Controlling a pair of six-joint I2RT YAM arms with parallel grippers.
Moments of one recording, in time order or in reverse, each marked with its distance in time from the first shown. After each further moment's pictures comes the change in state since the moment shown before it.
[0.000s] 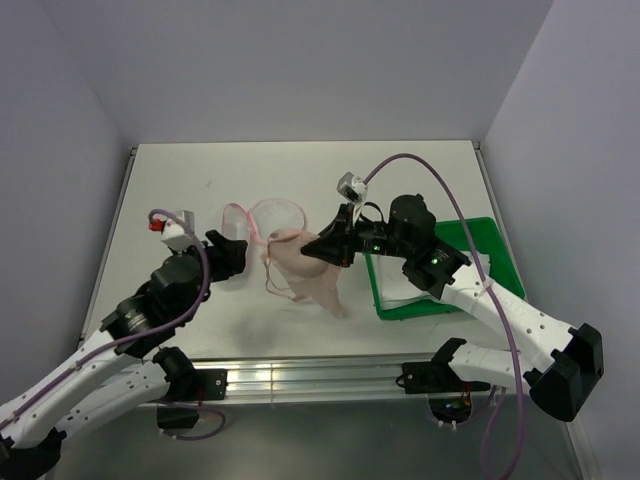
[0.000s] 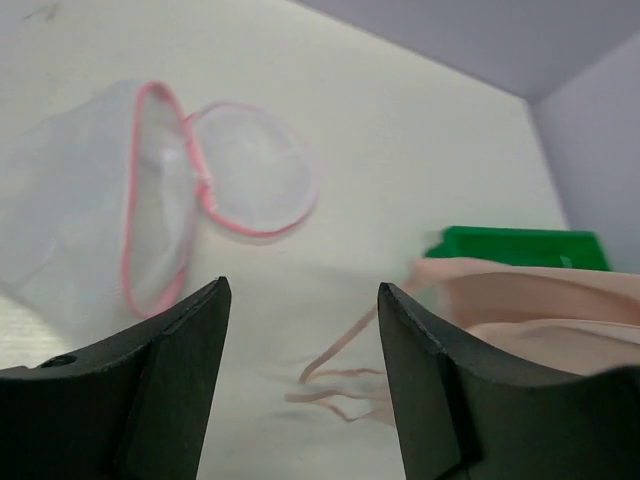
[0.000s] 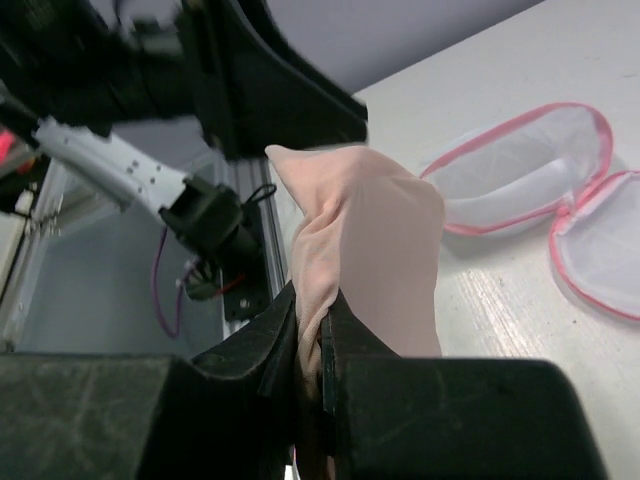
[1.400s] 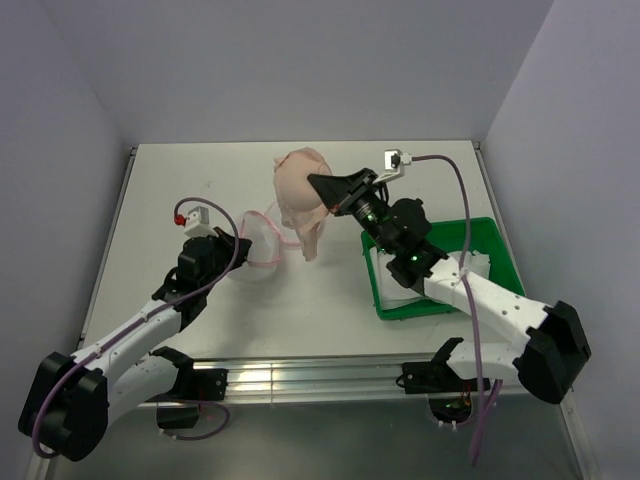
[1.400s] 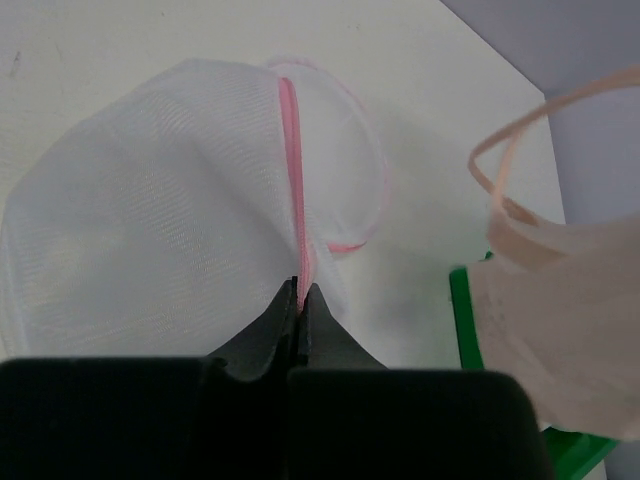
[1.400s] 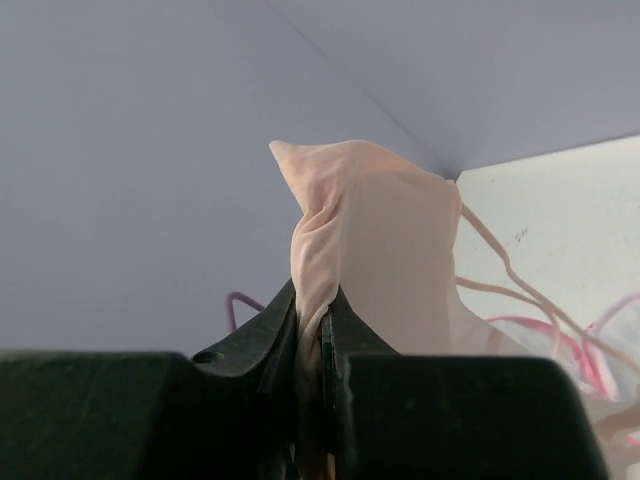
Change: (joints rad) left arm 0.395 0.419 -0.317 0.646 0.411 -0.112; right arm 0.018 0.089 -0.053 0.503 0.739 0.557
